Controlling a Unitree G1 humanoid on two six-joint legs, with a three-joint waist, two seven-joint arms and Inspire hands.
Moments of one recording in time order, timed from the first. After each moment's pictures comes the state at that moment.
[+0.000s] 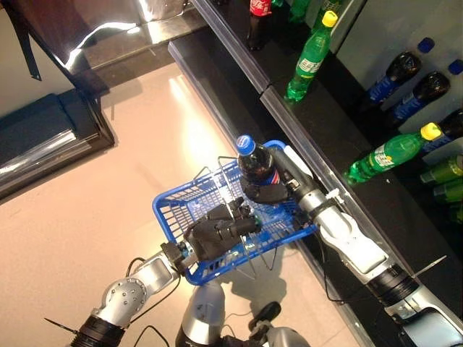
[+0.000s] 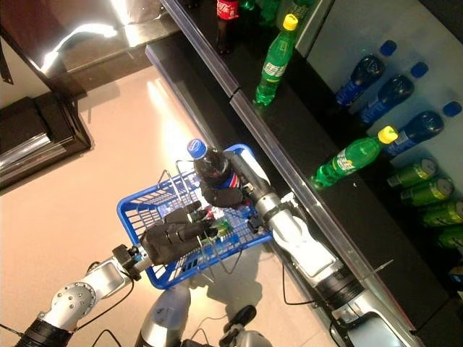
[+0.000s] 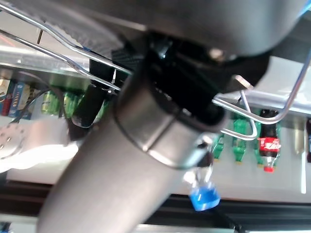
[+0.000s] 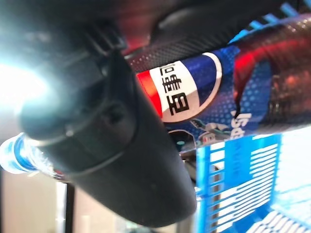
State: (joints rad) left arm -0.07 0.55 -0.26 -0.15 -1.41 0.45 -0.40; right arm -0.45 -0.61 0.54 0.09 0.18 -0.12 -0.09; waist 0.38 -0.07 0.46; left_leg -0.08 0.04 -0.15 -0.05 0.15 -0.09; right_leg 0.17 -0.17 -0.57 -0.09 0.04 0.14
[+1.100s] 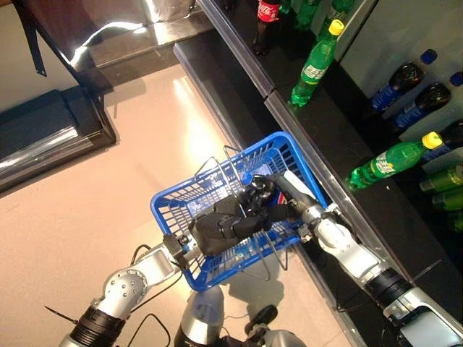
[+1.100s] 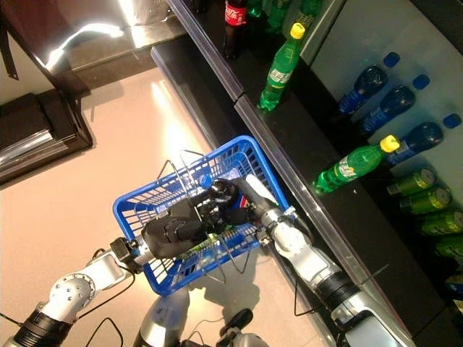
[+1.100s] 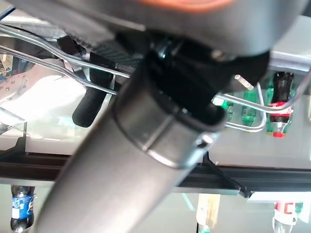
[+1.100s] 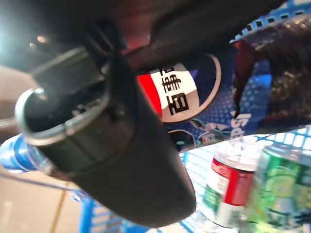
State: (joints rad) left arm -0.12 0.57 -0.27 -0.19 -1.44 0.45 -0.46; right arm -0.46 -0.59 0.61 0.27 -0.03 -0.05 -0.06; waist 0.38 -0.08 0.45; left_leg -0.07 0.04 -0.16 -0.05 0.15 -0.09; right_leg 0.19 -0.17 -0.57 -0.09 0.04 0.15
